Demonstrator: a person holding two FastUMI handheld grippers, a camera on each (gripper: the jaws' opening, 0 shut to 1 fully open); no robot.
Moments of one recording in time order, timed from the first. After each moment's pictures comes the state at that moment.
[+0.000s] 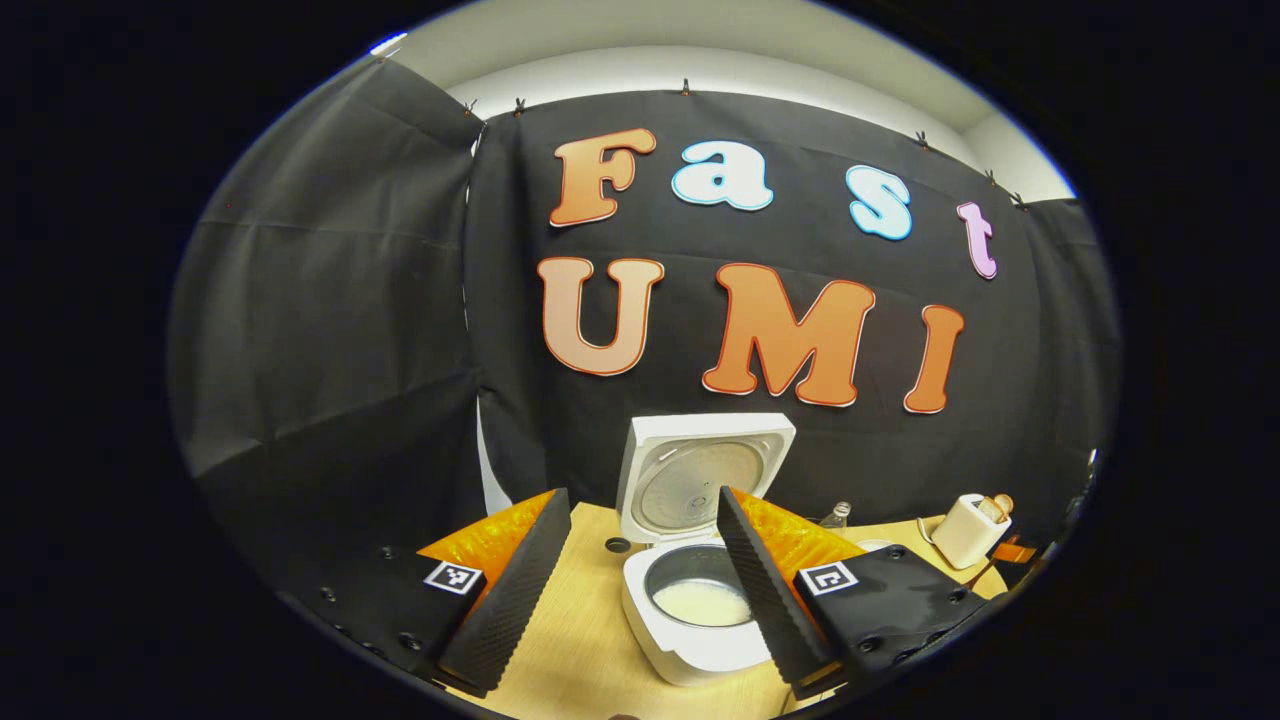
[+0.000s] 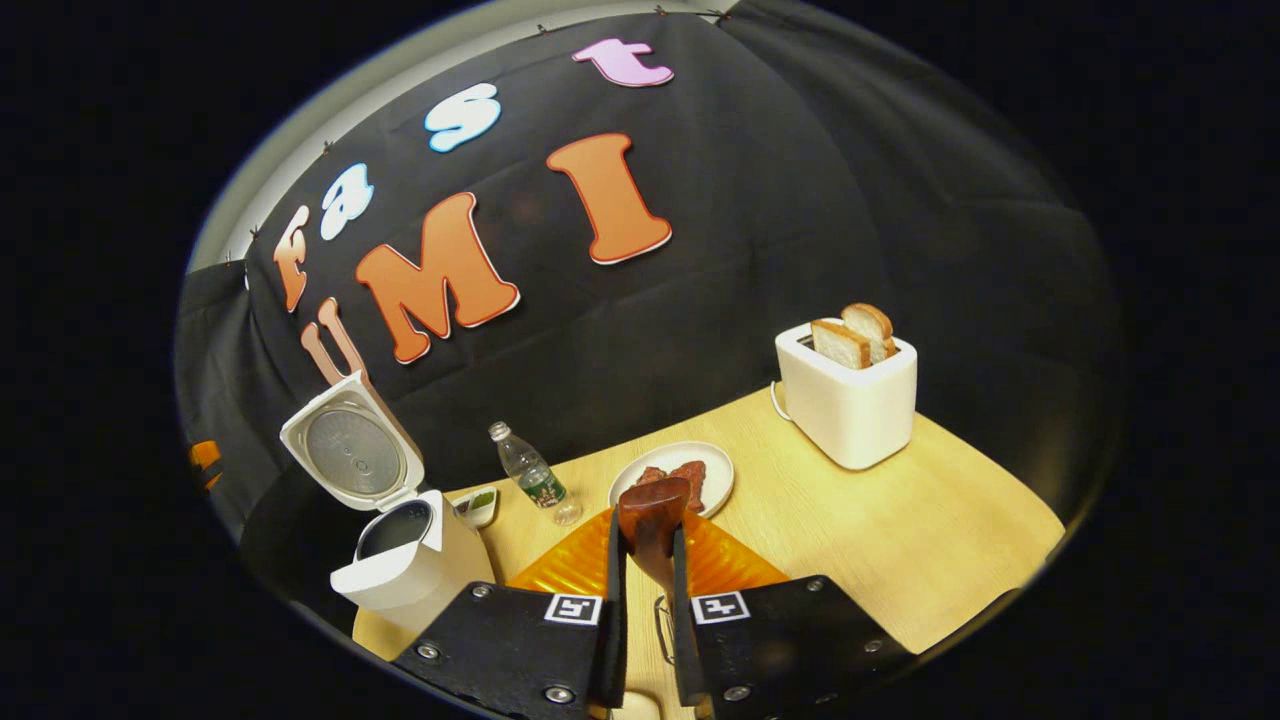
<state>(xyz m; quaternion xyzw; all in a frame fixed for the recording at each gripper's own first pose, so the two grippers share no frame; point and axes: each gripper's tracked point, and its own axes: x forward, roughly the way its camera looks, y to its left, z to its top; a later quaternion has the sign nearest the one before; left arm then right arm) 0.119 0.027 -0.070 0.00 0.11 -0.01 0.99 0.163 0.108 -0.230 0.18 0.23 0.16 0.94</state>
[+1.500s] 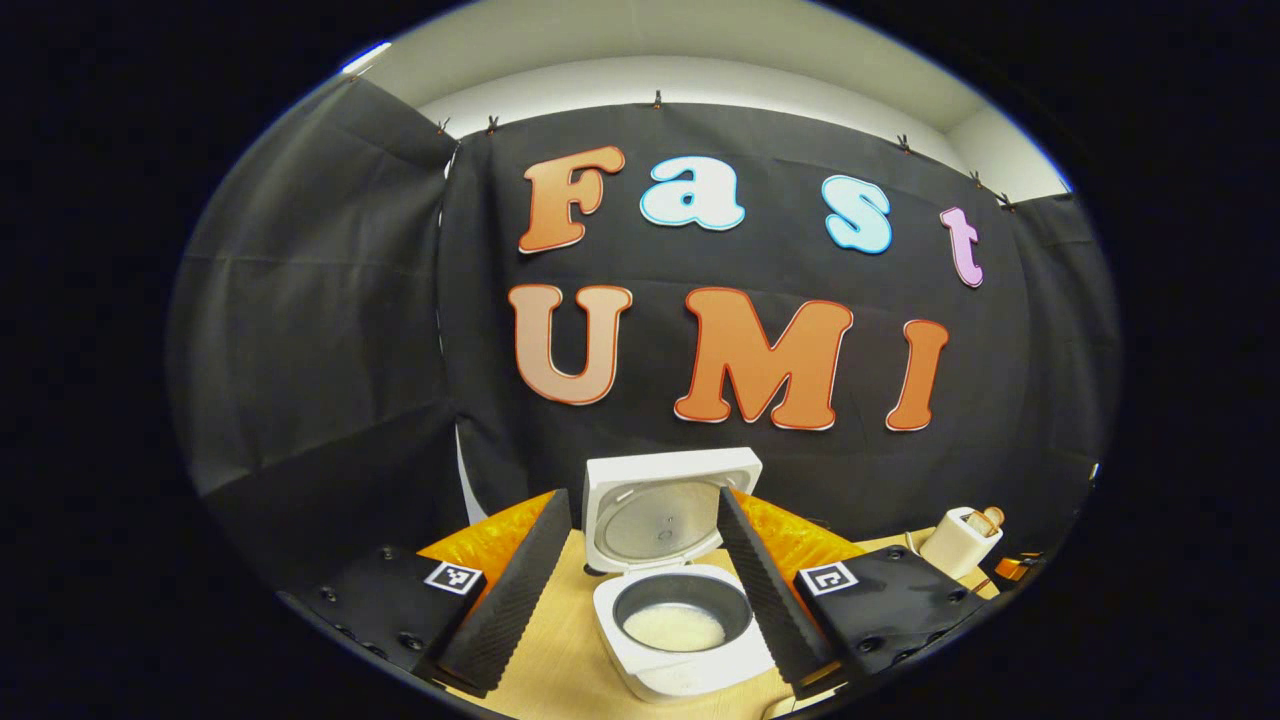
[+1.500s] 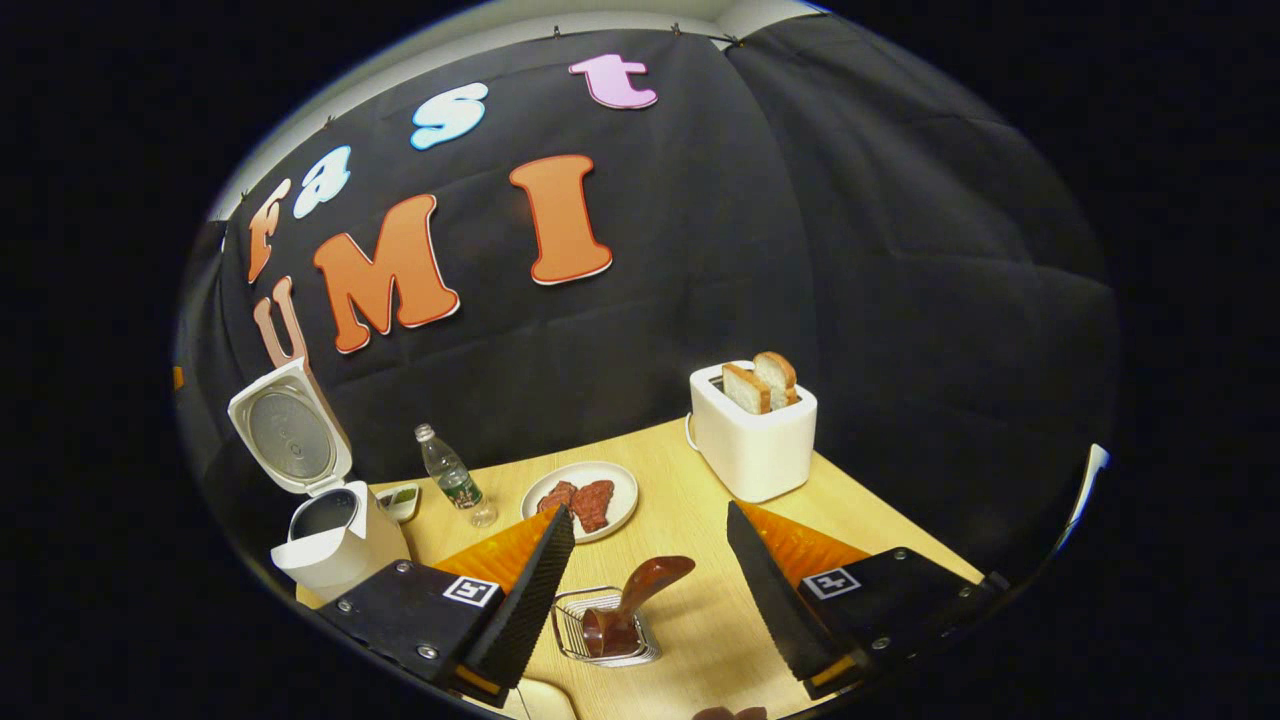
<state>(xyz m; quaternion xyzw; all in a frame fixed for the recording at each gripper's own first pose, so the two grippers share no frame) 0.163 -0.021 -0.023 0.02 0.08 -0.03 1.00 0.143 0.028 -0.180 0.09 0.20 0.06 0.97</state>
